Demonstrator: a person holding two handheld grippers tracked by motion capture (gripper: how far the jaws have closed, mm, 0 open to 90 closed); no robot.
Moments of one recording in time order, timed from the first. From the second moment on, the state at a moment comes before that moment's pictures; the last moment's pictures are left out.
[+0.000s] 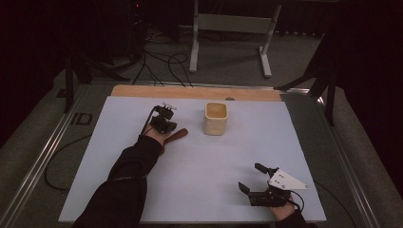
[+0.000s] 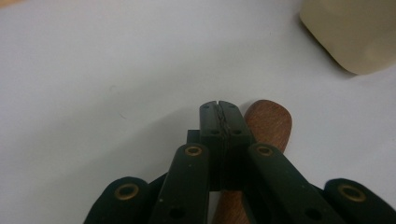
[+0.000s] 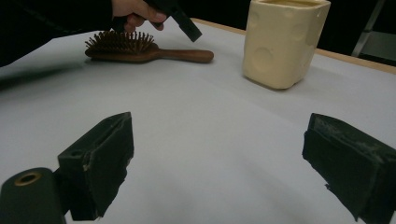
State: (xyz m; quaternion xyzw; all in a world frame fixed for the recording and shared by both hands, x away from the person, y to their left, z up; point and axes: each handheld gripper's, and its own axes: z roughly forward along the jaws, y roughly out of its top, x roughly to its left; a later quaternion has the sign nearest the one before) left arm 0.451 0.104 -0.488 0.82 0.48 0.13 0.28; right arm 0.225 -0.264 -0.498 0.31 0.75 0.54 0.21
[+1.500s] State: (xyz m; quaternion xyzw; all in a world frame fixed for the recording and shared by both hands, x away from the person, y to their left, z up) left arm 0.403 0.076 -0.495 0.87 0.41 0.07 0.25; right arm 0.224 -0.265 -0.496 0.31 0.75 0.54 0.22
